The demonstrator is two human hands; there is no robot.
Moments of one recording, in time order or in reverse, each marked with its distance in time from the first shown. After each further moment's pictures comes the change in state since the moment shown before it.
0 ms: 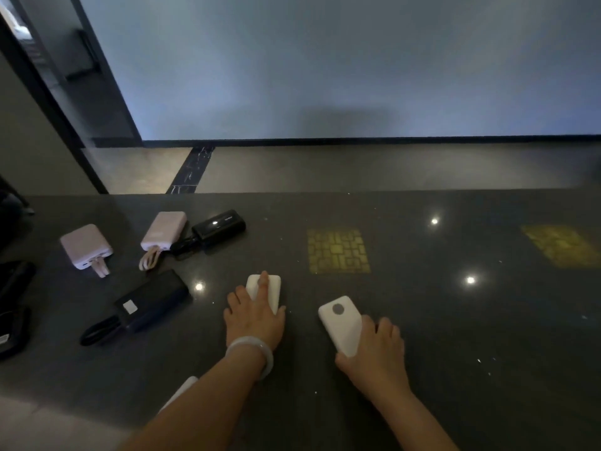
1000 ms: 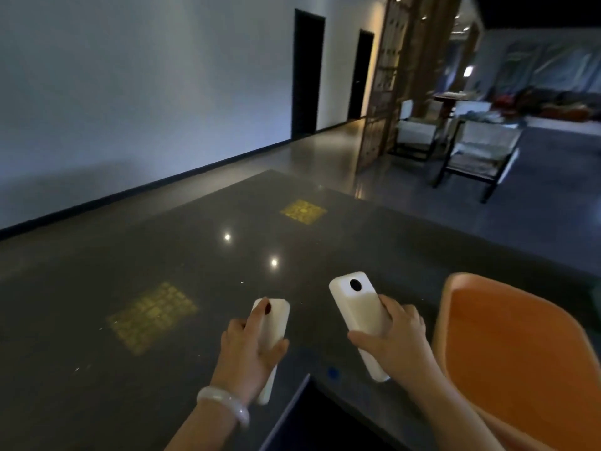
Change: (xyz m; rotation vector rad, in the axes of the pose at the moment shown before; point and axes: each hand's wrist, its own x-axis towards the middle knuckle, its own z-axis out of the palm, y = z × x) left_hand -0.252 0.084 -0.017 -0.491 -0.416 1.026; right_hand -0.361 0.116 -0.109 0.316 0.609 0.702
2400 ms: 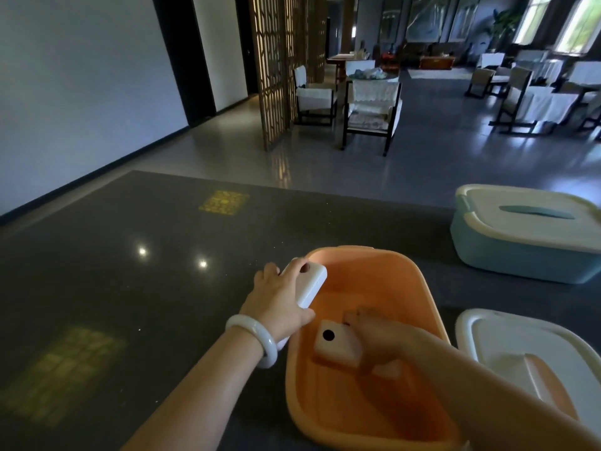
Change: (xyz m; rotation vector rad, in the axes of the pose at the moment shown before) left_hand 0.083 0.238 0.192 0.316 -0.374 0.383; right_hand 0.096 0.232 -0.085 -0.495 -0.609 0.042
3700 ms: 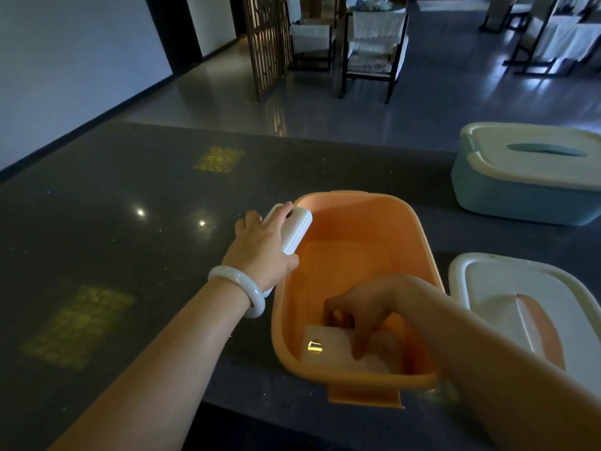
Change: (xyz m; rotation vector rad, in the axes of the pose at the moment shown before) left_hand -0.006 0.002 0.005 0.098 0.047 -0.030; right_hand -0.012 -0.014 0.004 0.076 -0.498 -0.226
